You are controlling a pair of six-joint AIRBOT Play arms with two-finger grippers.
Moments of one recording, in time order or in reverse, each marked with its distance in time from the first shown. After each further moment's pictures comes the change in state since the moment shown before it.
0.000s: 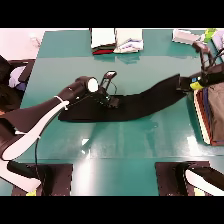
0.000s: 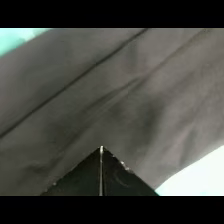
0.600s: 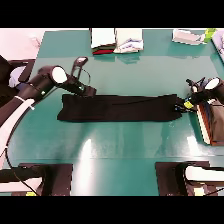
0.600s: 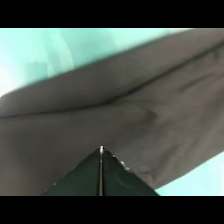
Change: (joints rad) left arm 0.202 0.270 -0.148 0.102 -0.076 0.011; right arm -0.295 -0.338 -0.296 0.014 -0.174 -0.107
